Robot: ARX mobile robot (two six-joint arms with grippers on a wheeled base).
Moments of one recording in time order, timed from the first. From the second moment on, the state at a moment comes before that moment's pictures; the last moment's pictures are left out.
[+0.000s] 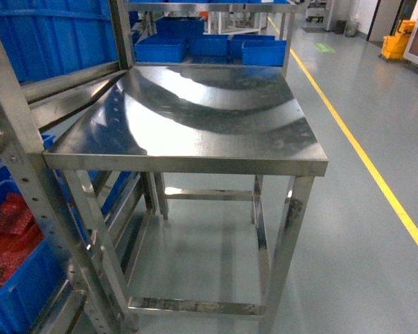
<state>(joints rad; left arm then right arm) -0.19 0.50 0.21 0.28 -0.24 -0.02 0.00 0.00 0.01 0.00 0.00 0.00</state>
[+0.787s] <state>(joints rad) -0.19 0.50 0.21 0.28 -0.24 -0.02 0.00 0.00 0.01 0.00 0.00 0.00</state>
